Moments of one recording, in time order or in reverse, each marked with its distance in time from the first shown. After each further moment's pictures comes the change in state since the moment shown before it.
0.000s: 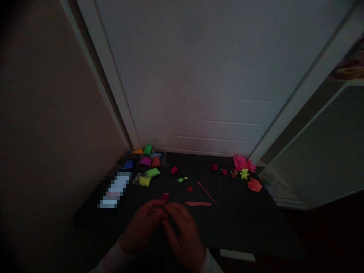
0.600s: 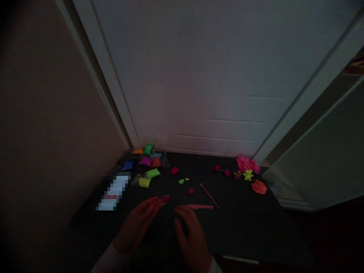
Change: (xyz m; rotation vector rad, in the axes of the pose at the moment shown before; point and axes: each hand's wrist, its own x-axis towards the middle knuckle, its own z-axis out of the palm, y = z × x) left_hand 0.014 -0.004 -0.023 -0.202 0.145 0.035; right_hand -0.012 0.028 0.007 -0.050 0.079 0.154
